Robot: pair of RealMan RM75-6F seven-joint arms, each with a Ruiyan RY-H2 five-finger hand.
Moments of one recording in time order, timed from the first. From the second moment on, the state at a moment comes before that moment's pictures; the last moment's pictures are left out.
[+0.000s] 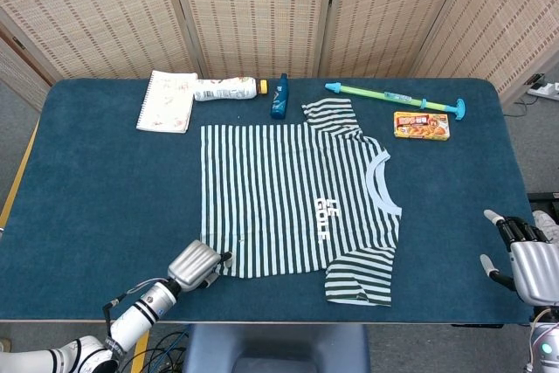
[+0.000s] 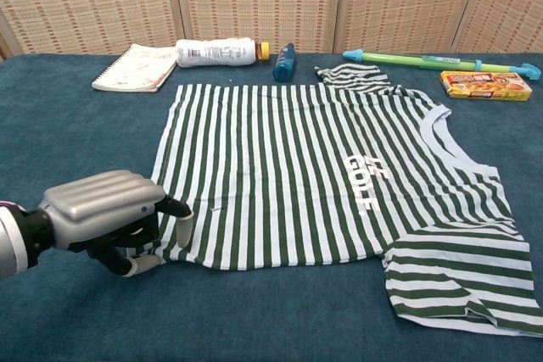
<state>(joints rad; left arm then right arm) -0.59 -1.58 0.02 -1.49 1.47 0.95 0.29 0.04 -1.11 0.06 -1.59 -1.49 1.49 -0.05</state>
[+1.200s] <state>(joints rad) -0.59 -1.60 0.02 -1.48 1.47 0.99 0.27 0.19 -1.23 0.02 -1.44 -1.70 1.38 -0.18</state>
